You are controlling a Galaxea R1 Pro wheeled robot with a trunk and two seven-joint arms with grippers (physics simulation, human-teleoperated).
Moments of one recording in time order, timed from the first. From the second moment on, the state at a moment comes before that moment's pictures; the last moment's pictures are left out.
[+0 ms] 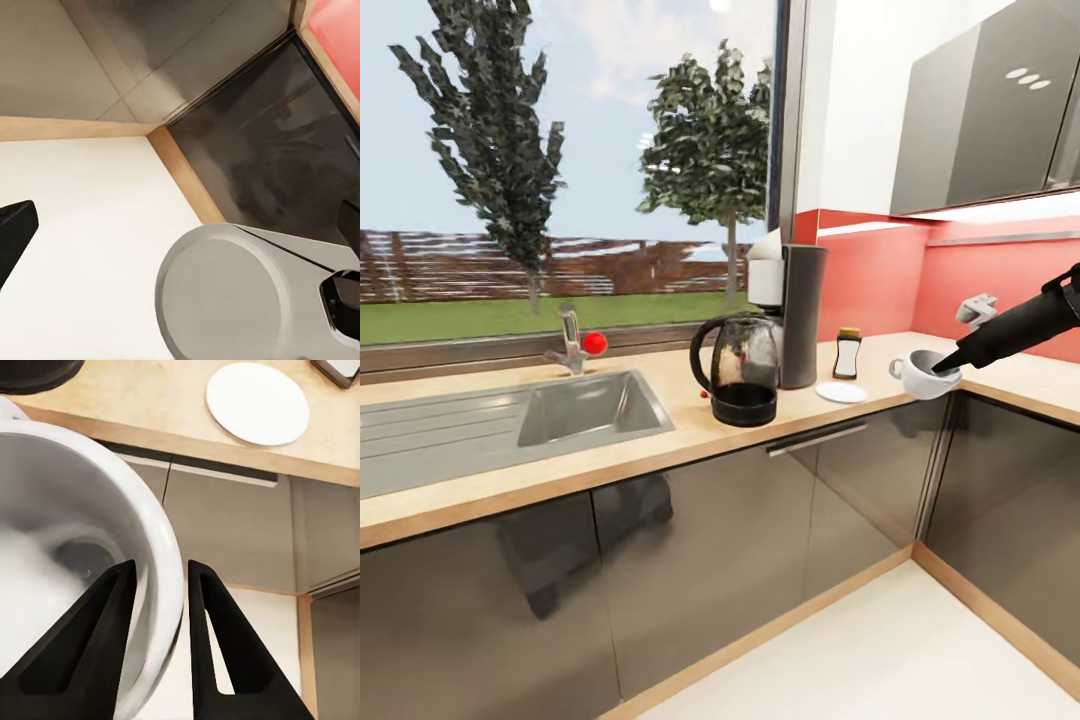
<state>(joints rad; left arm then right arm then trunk) -0.04 0.24 0.15 -0.03 0.65 -0.40 -1.56 -1.46 -0.66 0.46 -0.92 0.47 0.99 1.54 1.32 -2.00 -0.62</state>
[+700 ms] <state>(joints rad) -0.04 0.24 0.15 -0.03 0.65 -0.40 -1.56 -1.46 -0.66 0.46 -0.91 0.47 0.99 1.54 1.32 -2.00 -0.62</state>
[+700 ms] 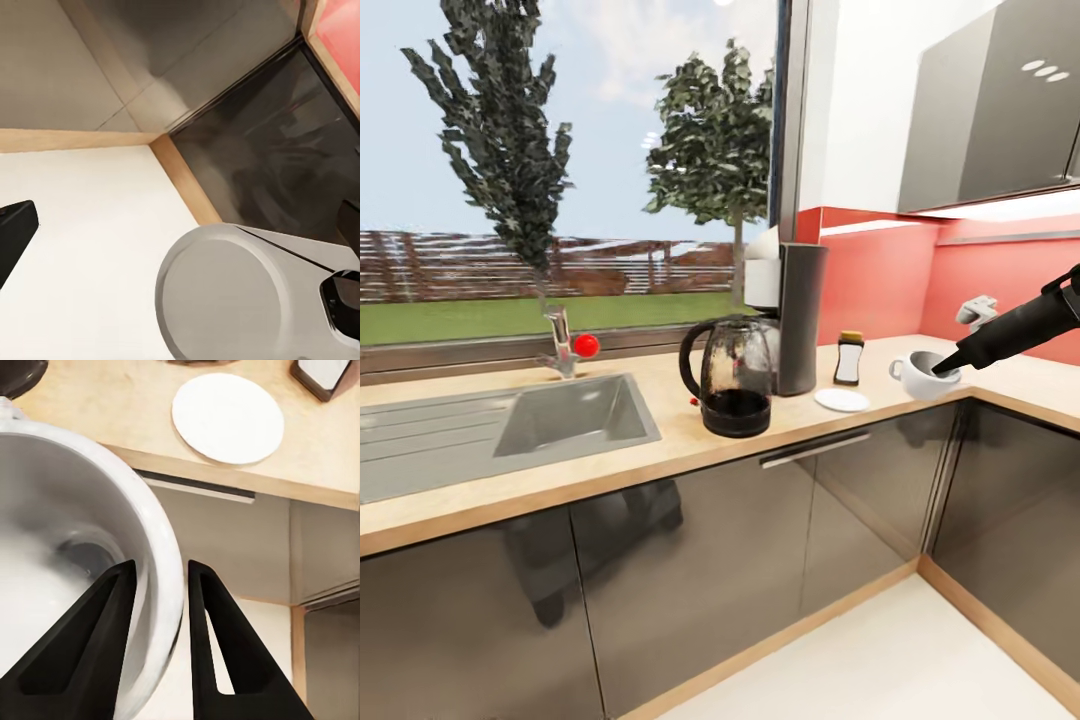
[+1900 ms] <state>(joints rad) 0.03 0.21 0.15 -0.02 0.66 -0.41 -1.38 -1.44 -0.66 0.46 -0.91 0.47 0.99 1.54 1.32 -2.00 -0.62</state>
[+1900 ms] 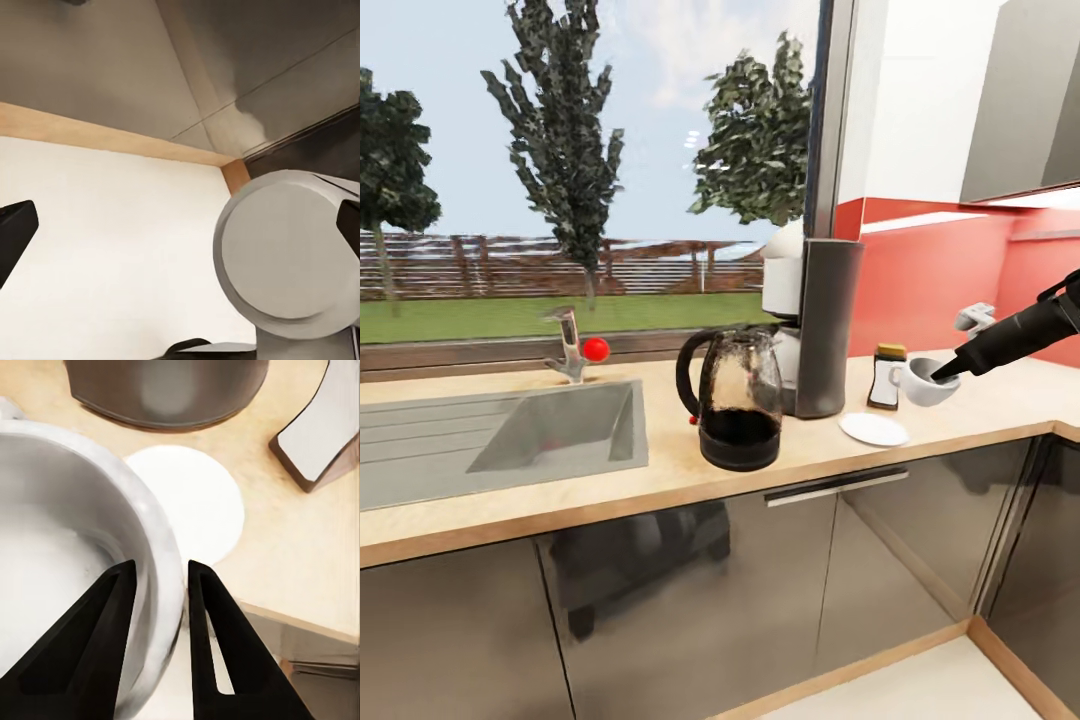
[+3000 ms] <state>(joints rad) 0.03 0.21 0.15 -0.02 0.65 -0.41 -1.38 -1.39 -0.64 0.46 -0.88 0.38 0.98 1.54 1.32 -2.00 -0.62</state>
